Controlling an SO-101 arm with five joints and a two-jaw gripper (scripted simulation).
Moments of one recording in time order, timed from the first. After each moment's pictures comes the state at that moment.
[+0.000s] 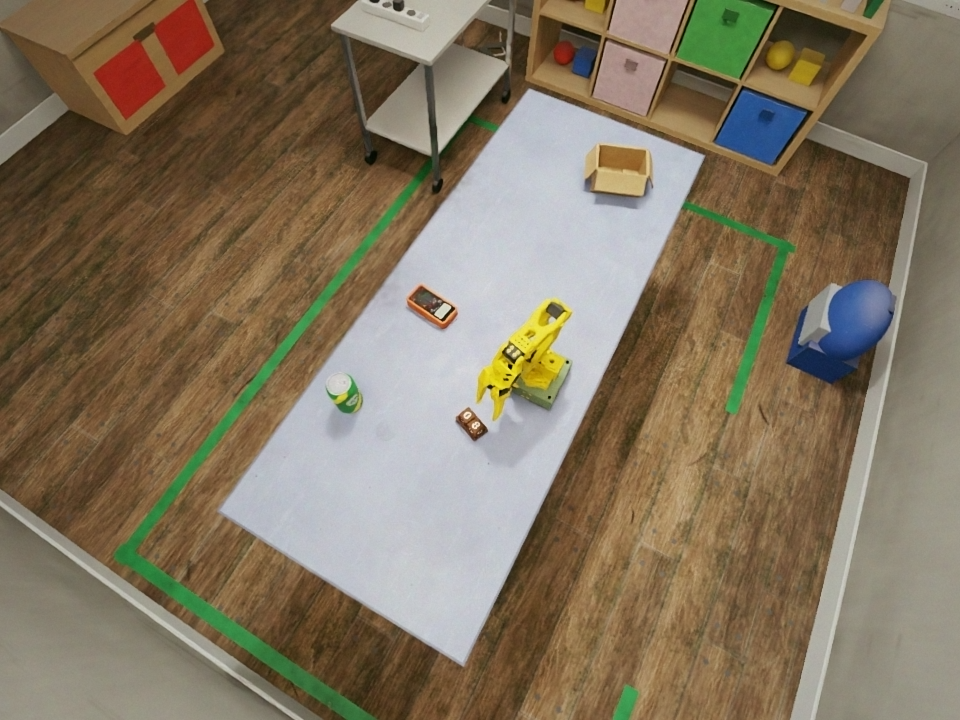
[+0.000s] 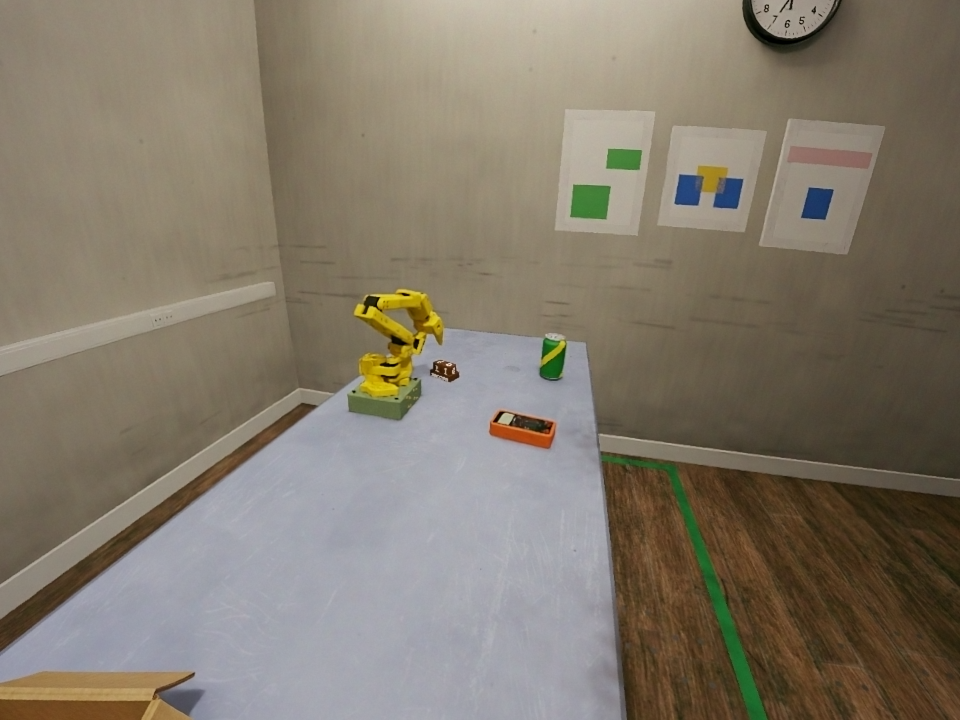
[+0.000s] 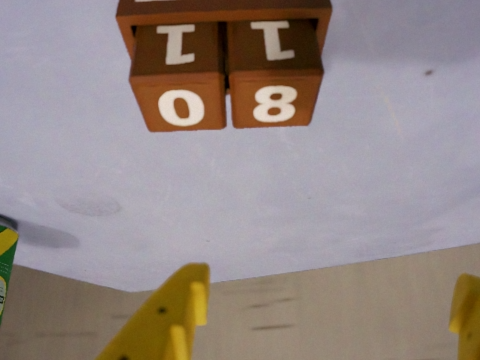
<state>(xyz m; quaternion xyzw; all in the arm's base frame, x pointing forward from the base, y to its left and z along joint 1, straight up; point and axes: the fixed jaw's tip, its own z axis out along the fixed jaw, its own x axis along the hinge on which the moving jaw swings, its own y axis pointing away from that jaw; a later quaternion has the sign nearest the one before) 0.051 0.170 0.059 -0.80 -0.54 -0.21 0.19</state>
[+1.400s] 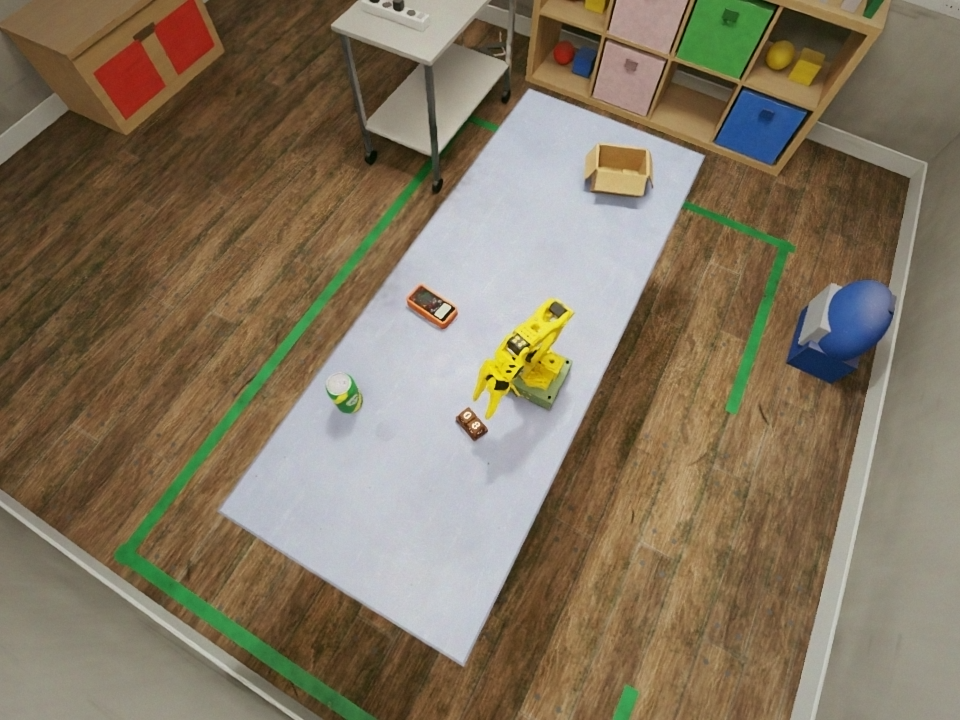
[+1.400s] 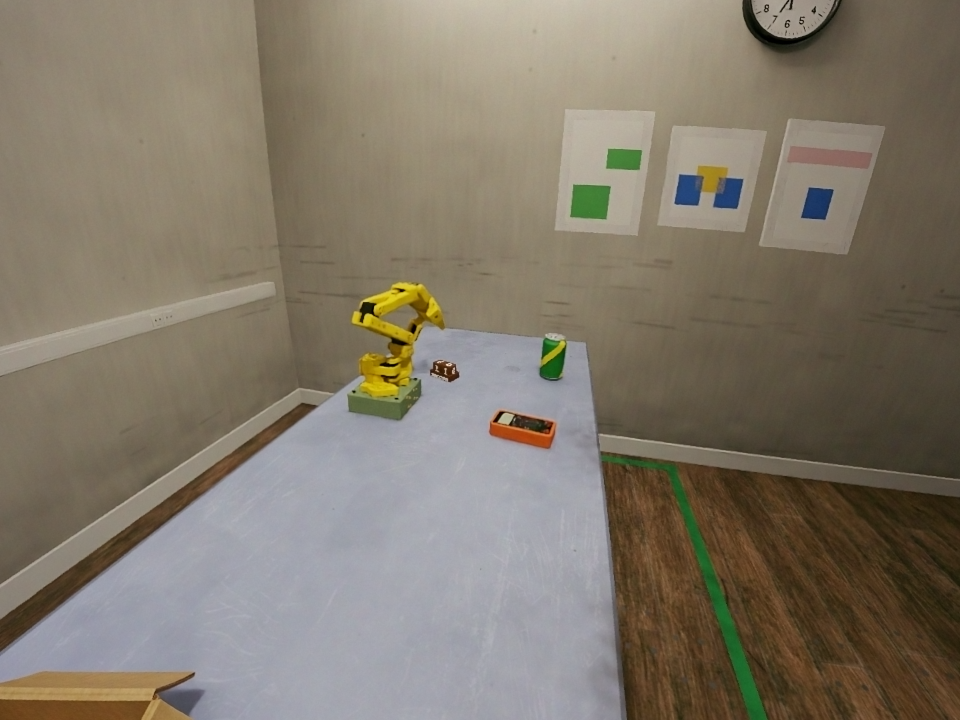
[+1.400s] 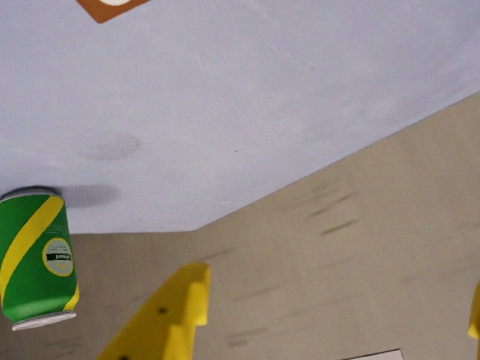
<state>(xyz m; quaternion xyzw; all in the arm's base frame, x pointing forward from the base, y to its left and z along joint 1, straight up) 0.054 0.182 0.101 -0.84 -0.39 -0.23 0.29</state>
